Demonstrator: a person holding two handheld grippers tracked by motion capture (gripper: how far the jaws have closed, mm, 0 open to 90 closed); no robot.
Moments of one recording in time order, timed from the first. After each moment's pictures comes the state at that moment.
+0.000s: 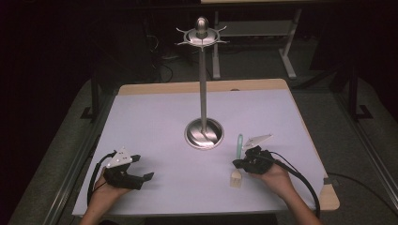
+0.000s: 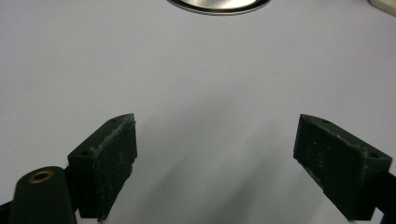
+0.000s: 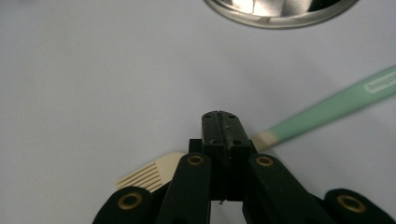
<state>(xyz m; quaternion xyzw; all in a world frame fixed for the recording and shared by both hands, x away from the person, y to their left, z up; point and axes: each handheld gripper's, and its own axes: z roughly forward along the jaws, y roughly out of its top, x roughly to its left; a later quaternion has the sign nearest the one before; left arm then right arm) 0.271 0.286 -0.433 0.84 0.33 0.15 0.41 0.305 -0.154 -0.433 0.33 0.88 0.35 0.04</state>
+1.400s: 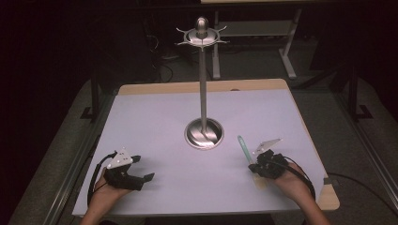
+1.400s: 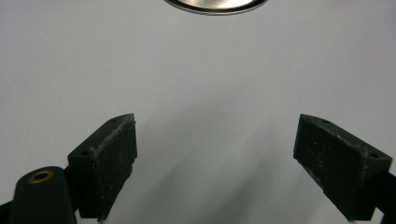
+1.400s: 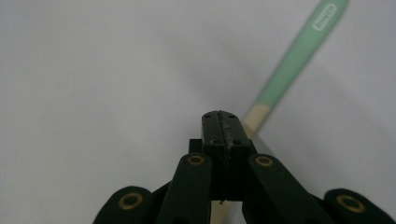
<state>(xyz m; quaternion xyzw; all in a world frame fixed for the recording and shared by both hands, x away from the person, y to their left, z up) 0.269 0.284 -0.433 0.84 0.33 0.15 0.40 0.292 -0.188 -0.429 0.34 0.90 0.27 0.08</state>
